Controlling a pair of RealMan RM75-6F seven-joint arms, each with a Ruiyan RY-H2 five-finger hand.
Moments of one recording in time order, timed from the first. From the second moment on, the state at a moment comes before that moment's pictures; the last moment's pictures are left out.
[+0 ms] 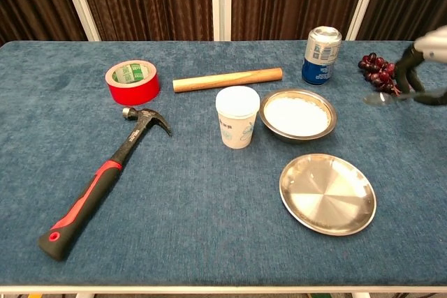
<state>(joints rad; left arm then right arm) -0.10 -1.19 -0.04 -1.55 1.46 1.46 0.09 0.67 -1.24 0.06 -1.31 -1.49 0.82 -0.08</state>
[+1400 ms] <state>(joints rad) -0.09 -1.22 -0.04 -1.49 1.46 1.46 0.03 1.08 -1.48 0.03 -1.25 -1.14 0.55 -0.70</state>
